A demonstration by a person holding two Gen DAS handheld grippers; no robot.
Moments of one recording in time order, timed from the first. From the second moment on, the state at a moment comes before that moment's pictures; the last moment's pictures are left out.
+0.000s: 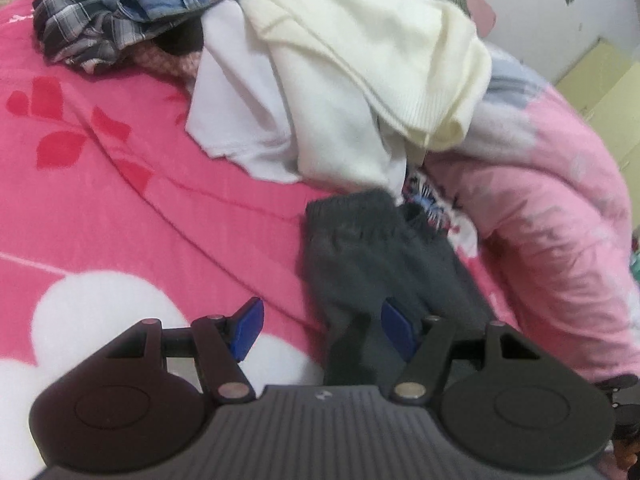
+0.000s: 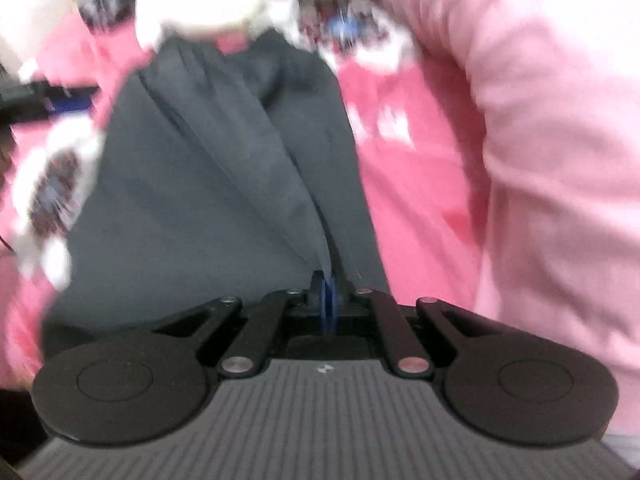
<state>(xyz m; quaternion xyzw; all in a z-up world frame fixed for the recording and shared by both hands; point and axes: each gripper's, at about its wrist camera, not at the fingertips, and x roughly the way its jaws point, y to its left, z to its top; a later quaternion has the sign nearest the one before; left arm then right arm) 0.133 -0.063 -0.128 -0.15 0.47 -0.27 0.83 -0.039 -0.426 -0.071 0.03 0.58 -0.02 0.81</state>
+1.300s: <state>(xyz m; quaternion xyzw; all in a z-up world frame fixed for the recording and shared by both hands) 0.157 -0.080 -0.159 -0.14 0.45 -0.32 0.82 0.117 -0.327 -0.063 0.02 0.41 0.17 0.90</state>
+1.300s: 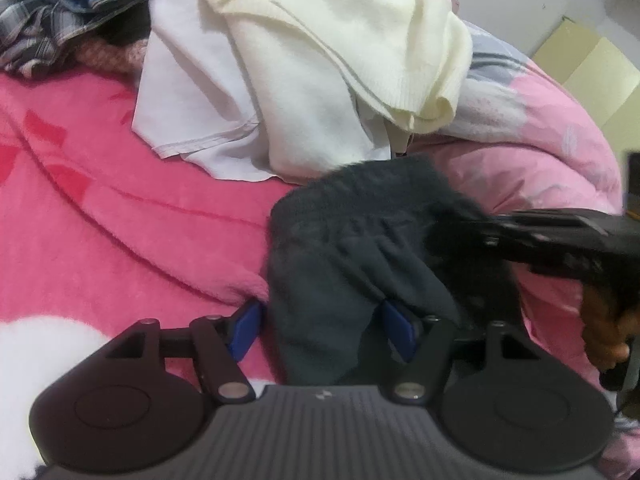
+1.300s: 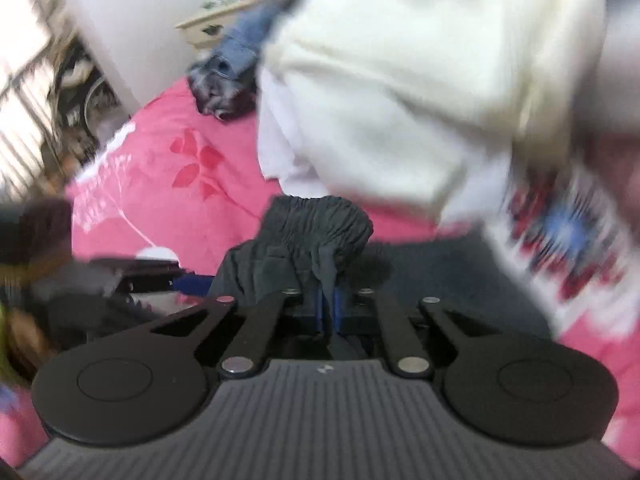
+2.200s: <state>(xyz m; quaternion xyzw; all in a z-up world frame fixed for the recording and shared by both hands) 0.172 -0.114 -0.151 -0.15 0.46 -0.27 0.83 0.153 -0.421 -0.100 0.01 0.46 0.09 0.88</state>
